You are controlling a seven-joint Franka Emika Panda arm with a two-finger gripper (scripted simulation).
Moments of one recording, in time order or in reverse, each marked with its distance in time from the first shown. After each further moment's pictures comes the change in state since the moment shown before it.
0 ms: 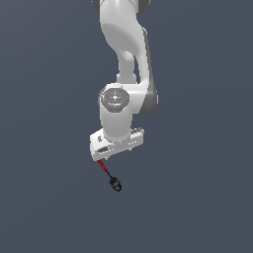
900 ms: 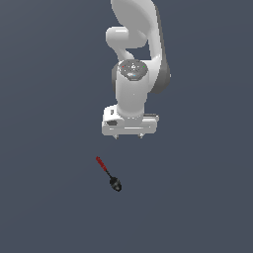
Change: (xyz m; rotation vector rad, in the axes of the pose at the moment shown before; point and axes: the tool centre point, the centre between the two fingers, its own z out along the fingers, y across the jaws) arm -0.033 -0.057 -0.047 -0.006 0.002 0.326
